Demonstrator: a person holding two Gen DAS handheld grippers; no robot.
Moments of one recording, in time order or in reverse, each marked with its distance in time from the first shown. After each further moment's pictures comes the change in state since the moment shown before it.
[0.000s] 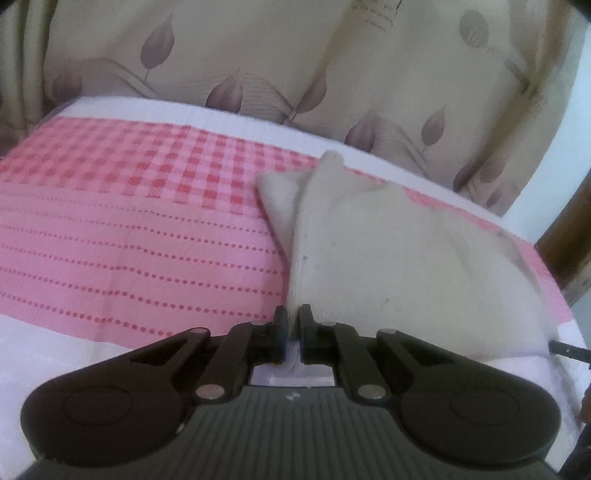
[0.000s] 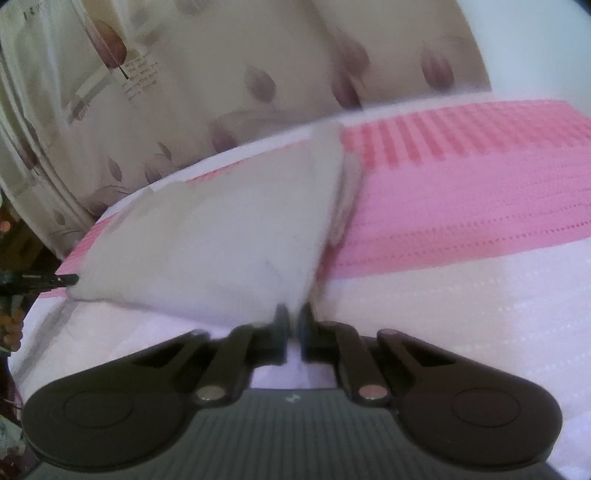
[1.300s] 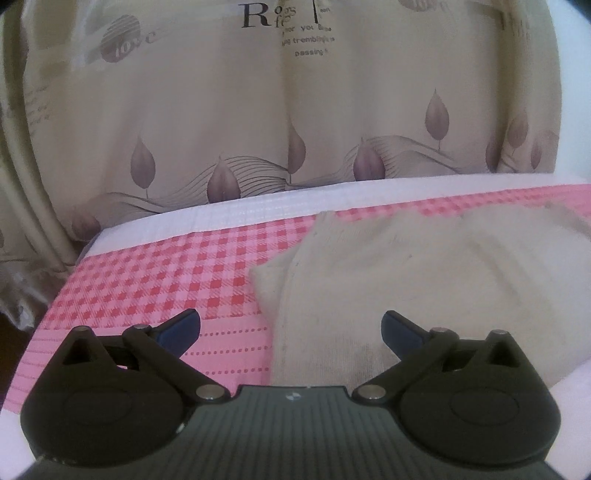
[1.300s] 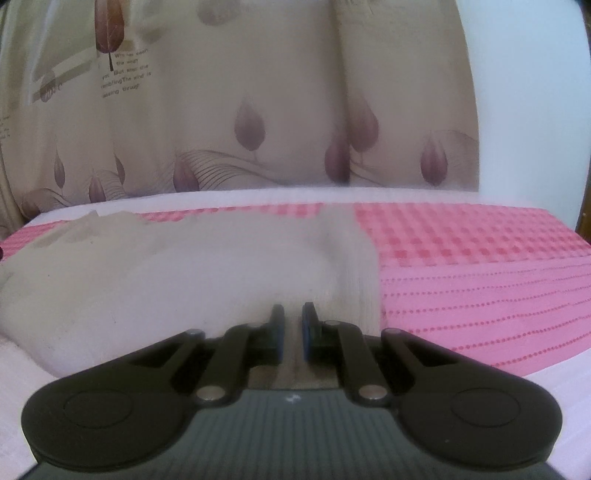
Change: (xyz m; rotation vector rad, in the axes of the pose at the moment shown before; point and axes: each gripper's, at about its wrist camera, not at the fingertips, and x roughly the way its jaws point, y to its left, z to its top) left arm 0.019 -0.097 0.027 0.346 -0.127 0.346; right arm 0.064 0.076 0.017 -0.223 -0.213 -0.313
